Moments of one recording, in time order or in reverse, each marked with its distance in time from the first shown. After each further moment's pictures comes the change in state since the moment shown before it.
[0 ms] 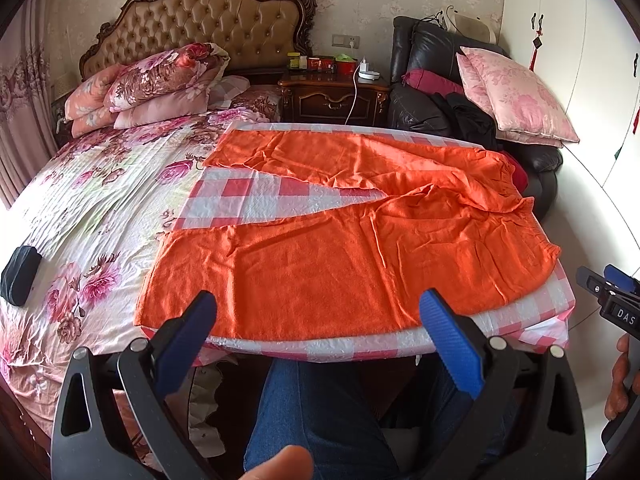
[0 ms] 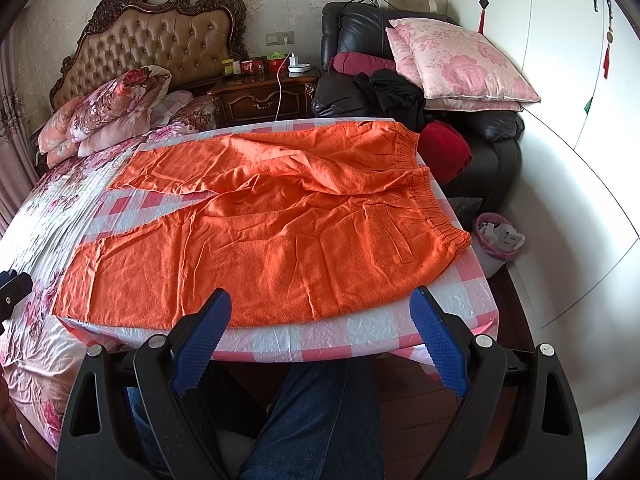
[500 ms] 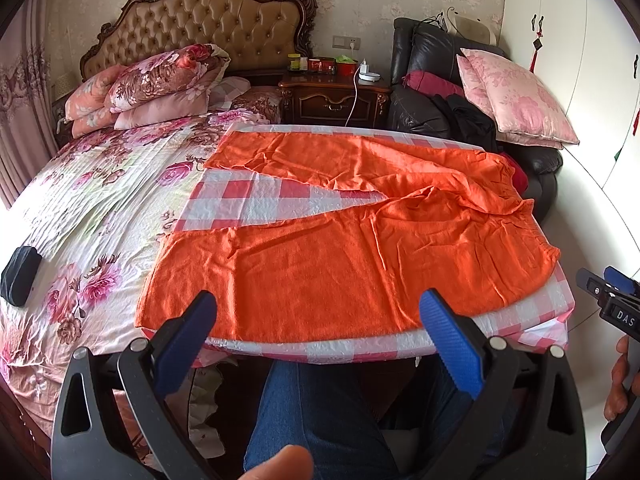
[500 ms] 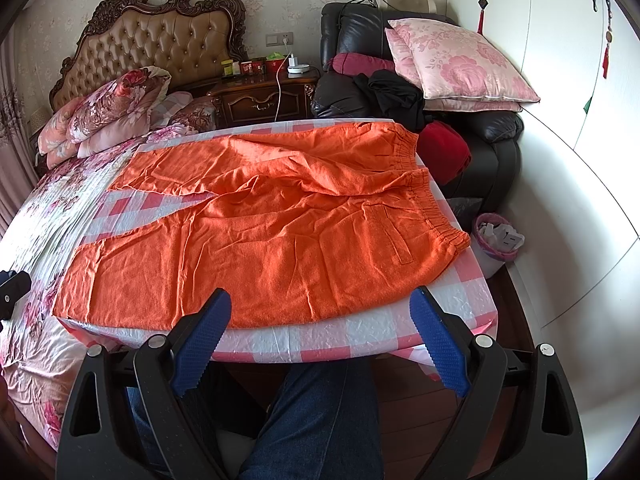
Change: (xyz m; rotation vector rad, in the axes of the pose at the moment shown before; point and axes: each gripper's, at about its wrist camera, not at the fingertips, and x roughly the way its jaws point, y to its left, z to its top) left arm -0.001 0.000 0.003 0.002 -0.001 0.000; right arm -0.001 0.000 0.000 0.000 0.000 -0.001
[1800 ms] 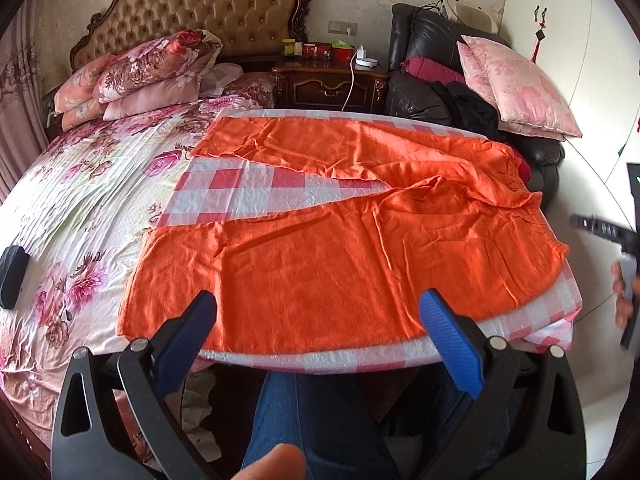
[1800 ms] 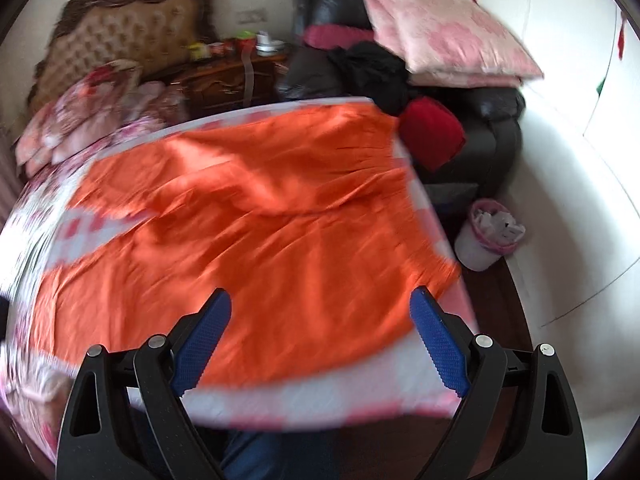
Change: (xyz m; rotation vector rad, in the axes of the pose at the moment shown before) left arm 0.049 0.004 0.013 -0.005 0.051 -0.025; right arm 0.110 -0.084 0.075 0.069 0.122 -0.020
